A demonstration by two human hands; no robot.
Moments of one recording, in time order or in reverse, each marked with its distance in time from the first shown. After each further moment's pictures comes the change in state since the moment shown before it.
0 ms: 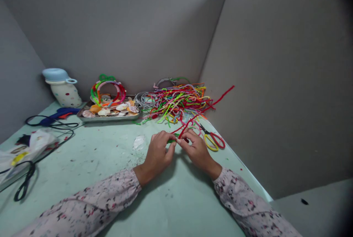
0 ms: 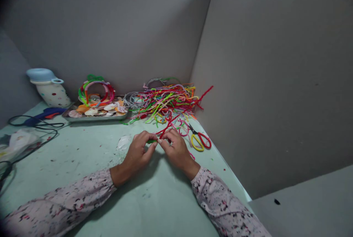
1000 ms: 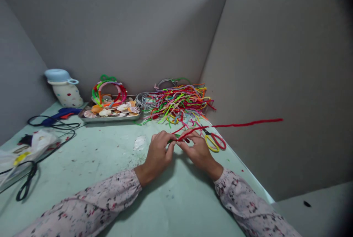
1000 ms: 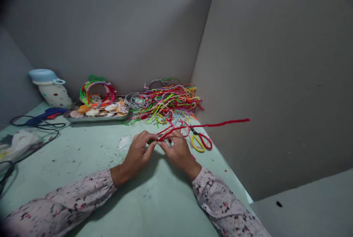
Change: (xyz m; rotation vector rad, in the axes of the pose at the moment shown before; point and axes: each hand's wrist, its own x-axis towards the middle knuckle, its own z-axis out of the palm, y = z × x) left_hand 0.000 0.000 -0.002 -0.019 0.012 0.000; right_hand -0.001 0.007 0.003 -0.020 0.078 -0.037
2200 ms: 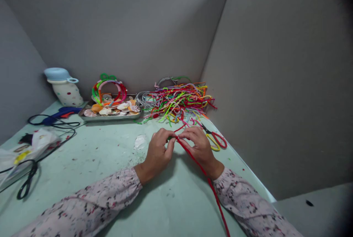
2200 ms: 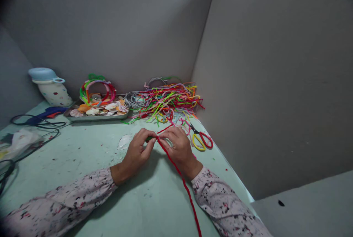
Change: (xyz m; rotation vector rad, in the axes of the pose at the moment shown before) left_hand 0.002 0.003 -0.003 -0.063 0.042 -0.030; right_hand 0.003 0.003 -0.003 -0.194 0.104 -0.356
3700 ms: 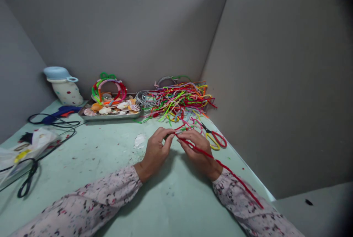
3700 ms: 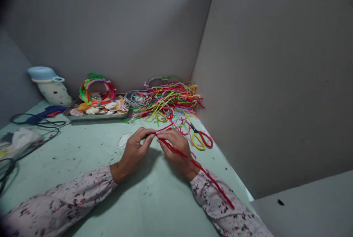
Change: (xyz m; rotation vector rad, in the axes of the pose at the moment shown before) left_hand 0.003 0.000 -0.002 -0.162 0.080 -0.047; right_hand -0.003 -0.014 -0.002 0.139 -0.004 0.056
